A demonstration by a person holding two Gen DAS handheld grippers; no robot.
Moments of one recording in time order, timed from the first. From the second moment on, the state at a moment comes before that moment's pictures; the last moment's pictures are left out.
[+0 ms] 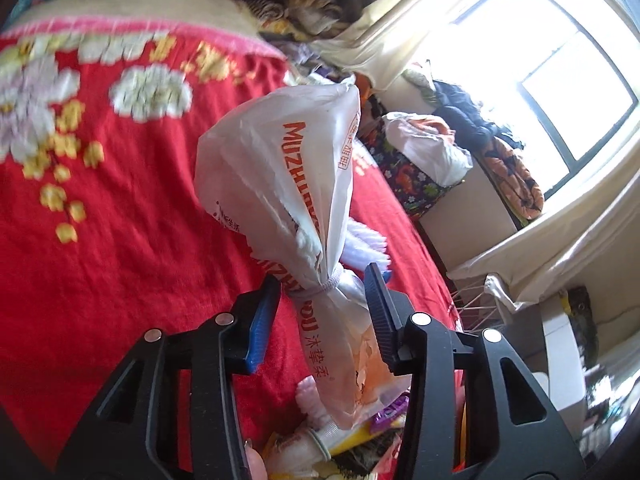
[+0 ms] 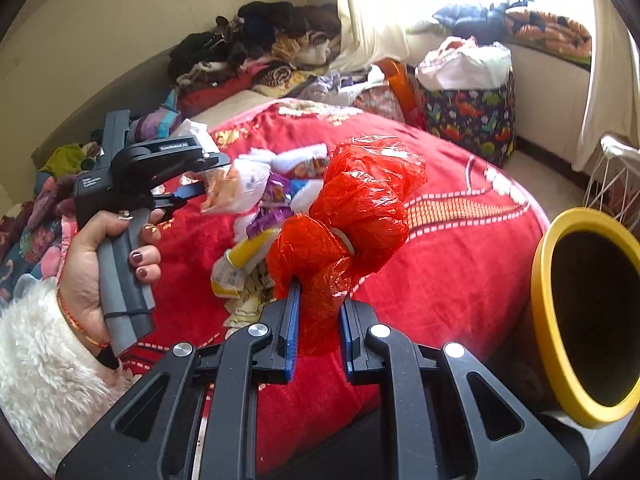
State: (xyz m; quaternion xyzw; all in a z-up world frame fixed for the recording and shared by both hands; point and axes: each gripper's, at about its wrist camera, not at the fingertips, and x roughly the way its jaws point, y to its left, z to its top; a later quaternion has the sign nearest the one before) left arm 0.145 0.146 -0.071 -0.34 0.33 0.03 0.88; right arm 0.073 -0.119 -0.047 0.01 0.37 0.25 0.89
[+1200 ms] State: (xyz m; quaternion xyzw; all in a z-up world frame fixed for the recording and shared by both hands) left arm 0.132 -0.008 0.002 -0.21 0.31 -0.14 0.92; right arm 0.066 -0.226 -0.011 0.07 0.29 0.09 0.95
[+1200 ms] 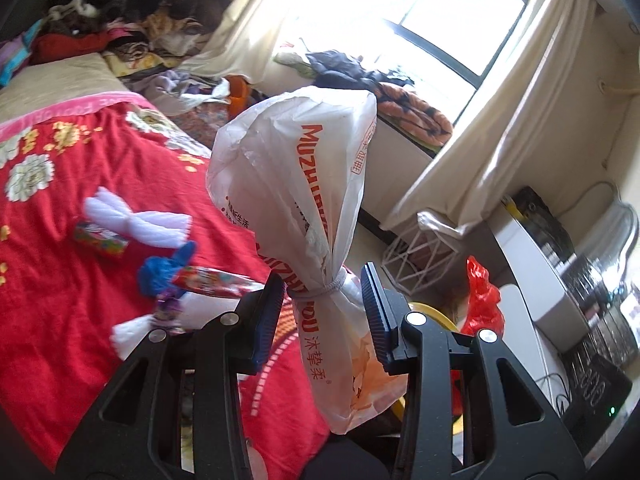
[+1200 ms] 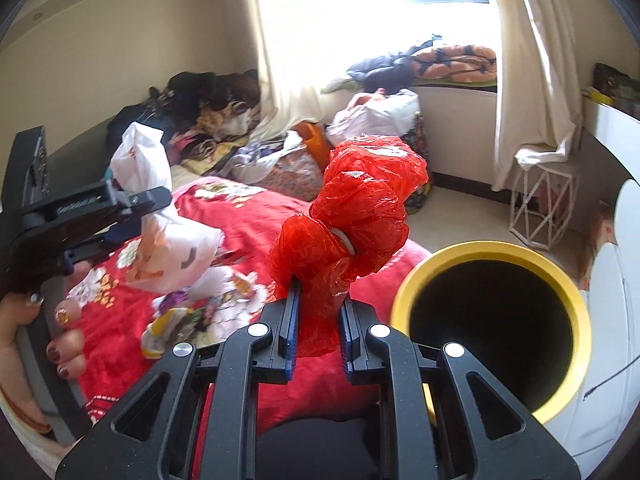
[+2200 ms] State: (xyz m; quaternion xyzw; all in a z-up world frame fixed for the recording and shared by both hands) left arm 0.147 -0.156 -0.015 -0.08 0.34 -0.26 0.90; right arm 0.045 -0.345 -0.039 0.15 0.31 -0.04 0.94
